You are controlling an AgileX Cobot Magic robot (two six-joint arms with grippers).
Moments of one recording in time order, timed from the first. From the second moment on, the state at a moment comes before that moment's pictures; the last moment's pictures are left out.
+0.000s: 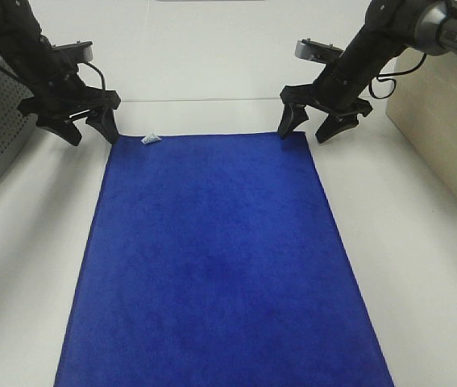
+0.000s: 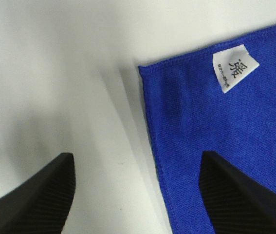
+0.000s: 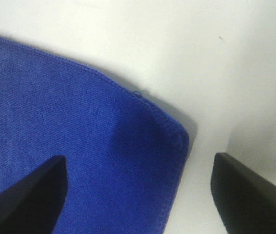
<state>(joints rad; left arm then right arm) -0.08 2.51 -2.16 -0.31 1.07 0.18 0.13 2.61 -2.30 0.44 1.10 -0.25</state>
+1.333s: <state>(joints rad) -0.09 2.58 -2.18 -0.38 1.01 0.23 0.12 2.65 -2.32 0.41 1.09 -0.26</state>
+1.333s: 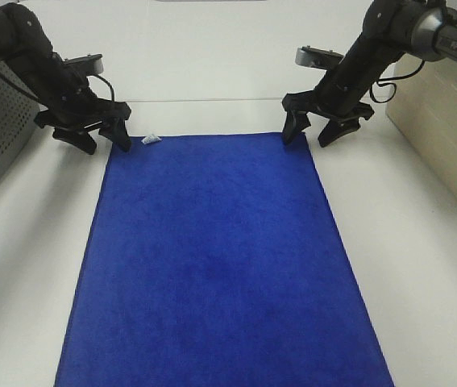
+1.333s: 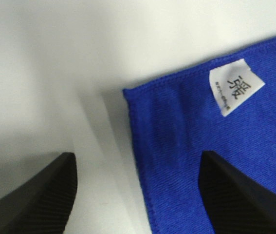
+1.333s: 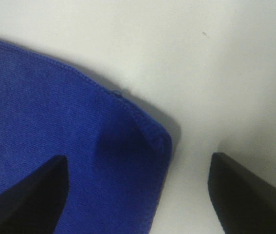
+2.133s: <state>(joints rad) -0.22 2.62 -2.19 -0.45 0.89 0.26 0.17 2.68 -2.33 0.53 0.99 -0.30</state>
